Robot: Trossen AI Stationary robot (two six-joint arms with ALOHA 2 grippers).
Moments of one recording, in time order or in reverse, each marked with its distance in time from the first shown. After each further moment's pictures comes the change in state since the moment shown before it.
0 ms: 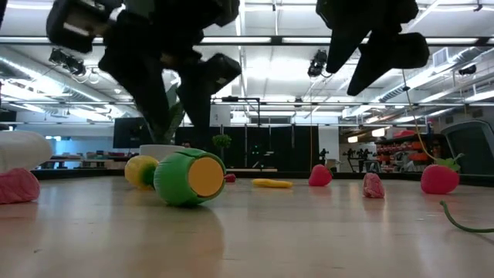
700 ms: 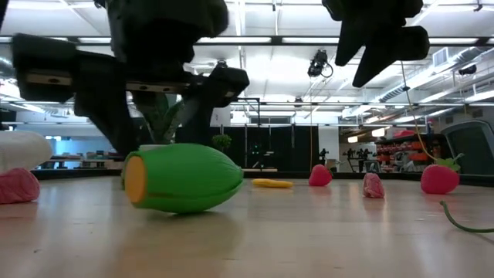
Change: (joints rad) left arm -0.078 0.095 -0.001 0.051 -0.081 0.207; right arm 0.000 -0.045 0.000 -0.059 0.021 -0.061
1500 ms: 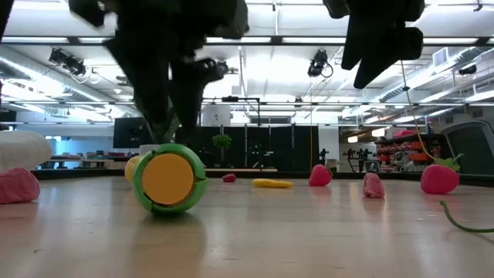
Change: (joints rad) left arm 0.080 -0.005 0.243 -0.435 -0.047 -0.590; right arm 0.000 0.000 0.000 -0.026 0.000 -0.133
